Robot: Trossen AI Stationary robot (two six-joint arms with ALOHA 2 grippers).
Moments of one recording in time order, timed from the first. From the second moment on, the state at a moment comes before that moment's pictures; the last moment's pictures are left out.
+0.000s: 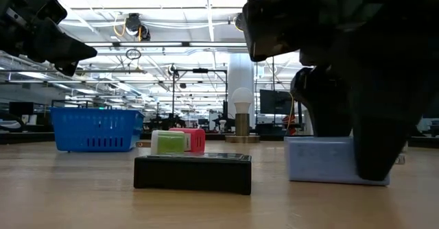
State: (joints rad) left arm -0.14 0.01 0.09 -0.23 -0.17 -0.16; right arm 0.47 2.12 1.48 -0.74 -0.01 0.62
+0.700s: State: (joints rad) left arm -0.14 0.01 0.09 -0.23 -0.17 -0.15; right arm 0.50 2.05 1.47 -0.69 0.14 0.51
